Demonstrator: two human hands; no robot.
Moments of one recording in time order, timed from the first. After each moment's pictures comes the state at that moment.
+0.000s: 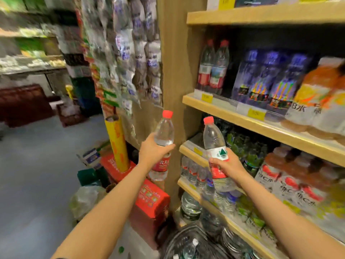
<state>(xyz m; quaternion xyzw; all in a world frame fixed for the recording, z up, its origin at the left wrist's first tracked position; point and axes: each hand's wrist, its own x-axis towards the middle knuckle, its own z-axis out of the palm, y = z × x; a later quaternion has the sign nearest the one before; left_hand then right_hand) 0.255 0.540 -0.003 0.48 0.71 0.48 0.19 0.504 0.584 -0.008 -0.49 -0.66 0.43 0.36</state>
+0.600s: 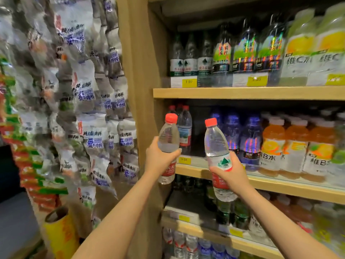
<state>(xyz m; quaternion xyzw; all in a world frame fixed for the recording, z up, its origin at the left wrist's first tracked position) 0.238 0.702 0.152 0.65 0.45 0.57 0.23 0.455 0.640 0.123 -0.53 -0.58 0.22 0.58</state>
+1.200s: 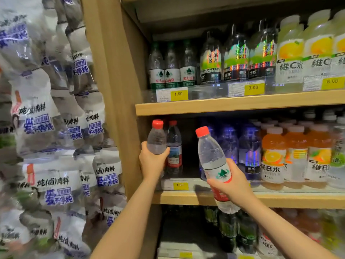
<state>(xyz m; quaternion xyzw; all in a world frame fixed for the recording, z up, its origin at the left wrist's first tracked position) 0.262 0.837 0.169 0.61 0.43 0.62 0.24 0.445 0.691 0.135 -0.56 -0.57 0.13 0.59</state>
